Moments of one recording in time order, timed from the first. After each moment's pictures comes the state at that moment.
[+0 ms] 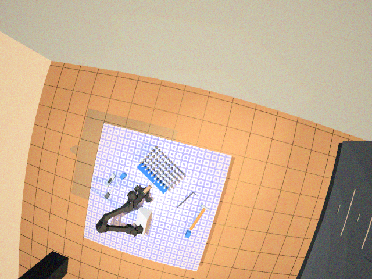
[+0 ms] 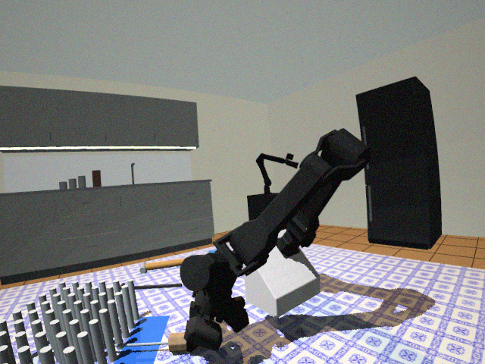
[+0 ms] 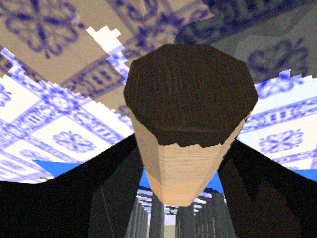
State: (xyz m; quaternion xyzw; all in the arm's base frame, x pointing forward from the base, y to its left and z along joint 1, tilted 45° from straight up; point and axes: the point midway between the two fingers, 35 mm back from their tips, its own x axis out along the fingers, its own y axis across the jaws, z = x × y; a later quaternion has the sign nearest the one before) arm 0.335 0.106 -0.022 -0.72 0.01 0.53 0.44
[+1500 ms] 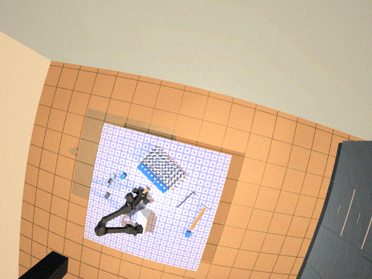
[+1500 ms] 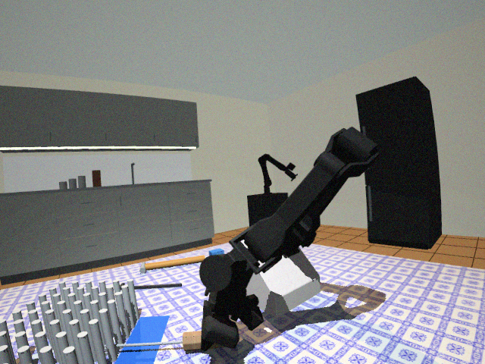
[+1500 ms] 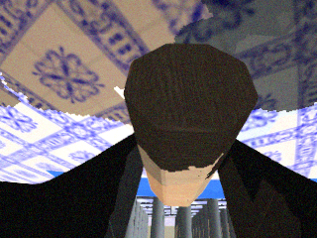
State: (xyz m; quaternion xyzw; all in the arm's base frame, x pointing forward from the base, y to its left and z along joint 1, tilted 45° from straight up) arm 0.310 0.117 -0.012 -0.72 0.01 0.53 0.44
